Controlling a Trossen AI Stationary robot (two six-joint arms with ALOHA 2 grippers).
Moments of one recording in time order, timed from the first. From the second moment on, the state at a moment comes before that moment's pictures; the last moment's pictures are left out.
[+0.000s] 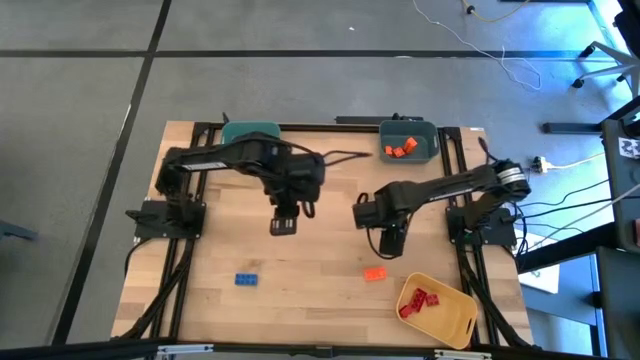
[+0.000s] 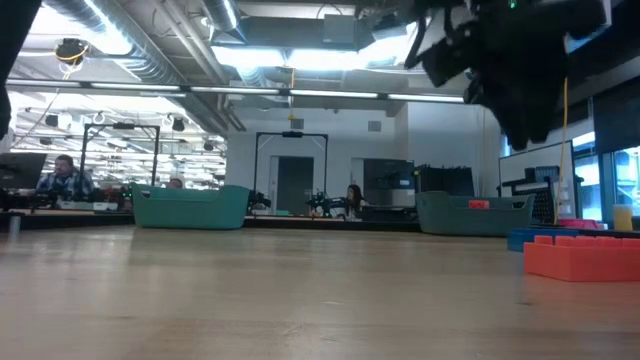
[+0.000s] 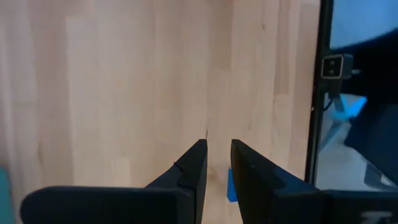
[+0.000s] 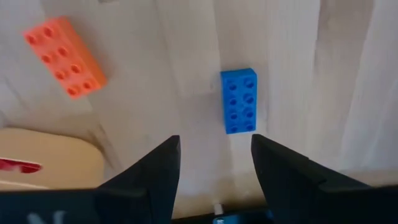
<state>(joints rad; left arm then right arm) -0.04 1.87 2.23 -1.57 0.19 -0.14 0.16 1.70 1.35 -1.36 -0.03 0.33</state>
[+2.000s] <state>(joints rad) 0.01 1.73 2.23 -1.57 0.07 -0.20 -0.06 1.73 0.99 -1.03 -0.13 0.20</state>
